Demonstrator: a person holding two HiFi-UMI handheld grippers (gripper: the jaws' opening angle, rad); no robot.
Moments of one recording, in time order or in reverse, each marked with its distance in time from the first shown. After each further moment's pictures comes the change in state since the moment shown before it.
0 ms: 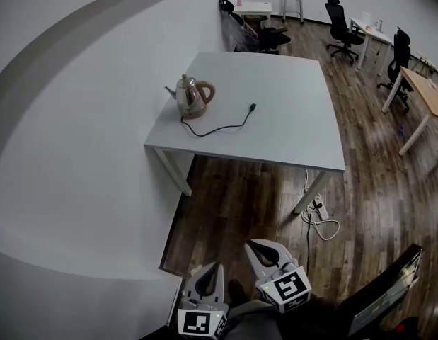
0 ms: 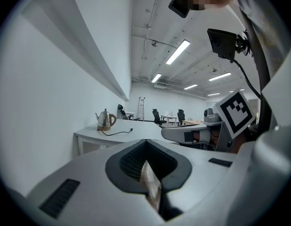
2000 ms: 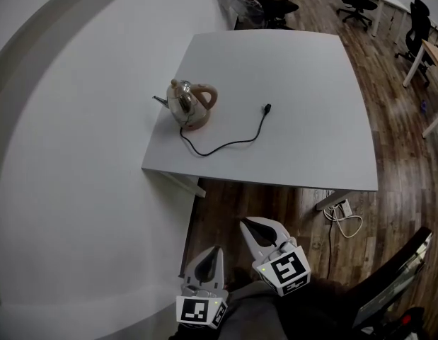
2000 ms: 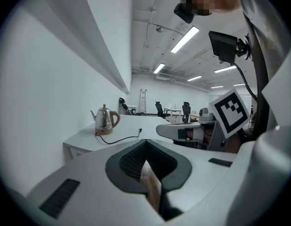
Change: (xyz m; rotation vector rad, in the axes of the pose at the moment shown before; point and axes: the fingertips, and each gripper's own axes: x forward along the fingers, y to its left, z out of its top) left arm 0.225 0.107 0.047 0.028 0.103 0.010; right arm 0.210 -0.152 0.054 0.099 -0.032 0.043
